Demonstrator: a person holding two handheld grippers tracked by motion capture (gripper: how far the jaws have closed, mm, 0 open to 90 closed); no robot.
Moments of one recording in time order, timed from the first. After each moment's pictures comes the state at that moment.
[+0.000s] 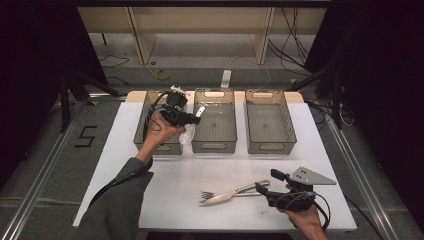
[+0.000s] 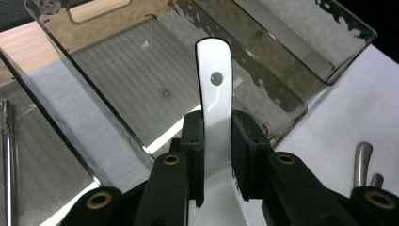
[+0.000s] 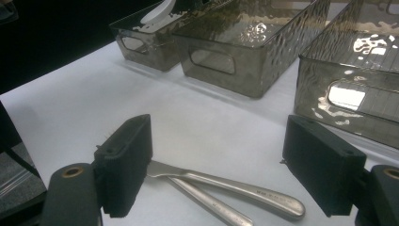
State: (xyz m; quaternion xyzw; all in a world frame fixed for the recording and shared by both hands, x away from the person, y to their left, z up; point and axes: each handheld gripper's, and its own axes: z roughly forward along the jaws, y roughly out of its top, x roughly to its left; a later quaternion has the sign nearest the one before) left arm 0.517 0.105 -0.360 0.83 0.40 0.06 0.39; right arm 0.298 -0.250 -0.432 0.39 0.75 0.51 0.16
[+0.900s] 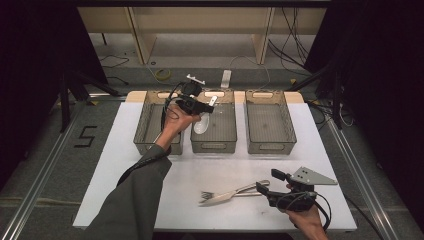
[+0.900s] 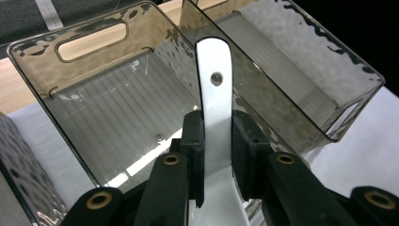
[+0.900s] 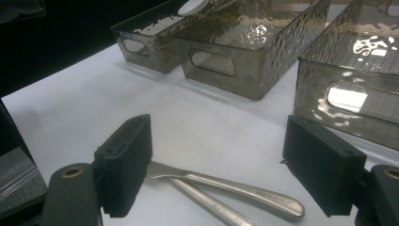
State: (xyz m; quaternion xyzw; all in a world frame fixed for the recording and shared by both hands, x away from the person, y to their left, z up) left arm 0.547 0.068 -0.355 0.81 0.41 0.07 0.40; right arm 0.297 -0.251 -0.431 0.39 0.75 0.52 0.15
